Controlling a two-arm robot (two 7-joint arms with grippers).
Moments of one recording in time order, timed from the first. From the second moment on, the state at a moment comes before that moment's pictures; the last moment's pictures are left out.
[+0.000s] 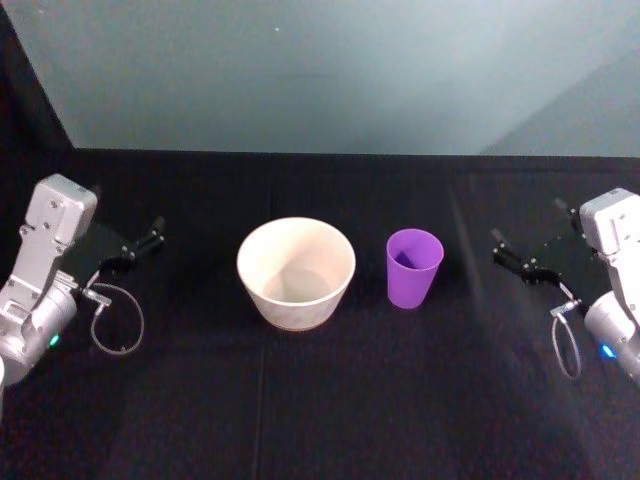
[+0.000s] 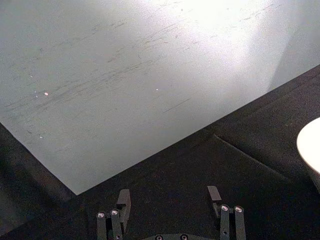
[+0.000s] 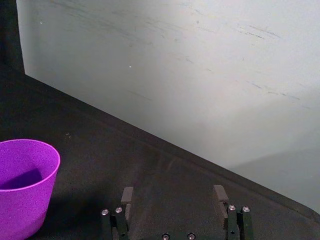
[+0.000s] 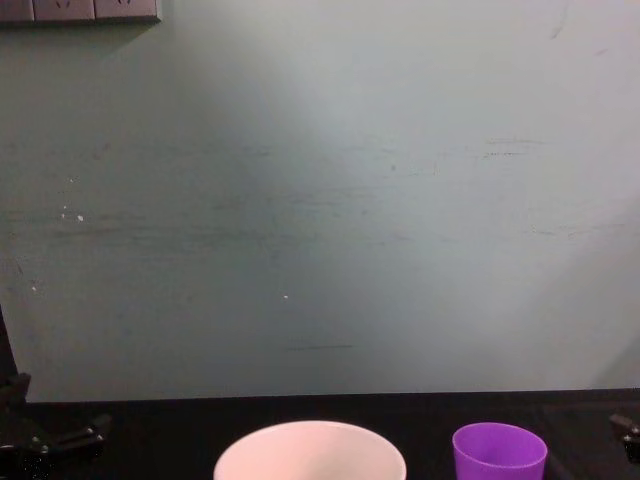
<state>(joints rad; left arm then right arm) -0.20 0.60 0.45 -1.41 -0.25 -0.12 0.03 0.20 0.60 -0.45 -1.41 0.25 -0.12 -0.03</state>
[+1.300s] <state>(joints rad) -0.20 0.60 0.45 -1.41 -0.25 -0.12 0.03 0.20 0.60 -0.45 -1.41 0.25 -0.12 -0.03</state>
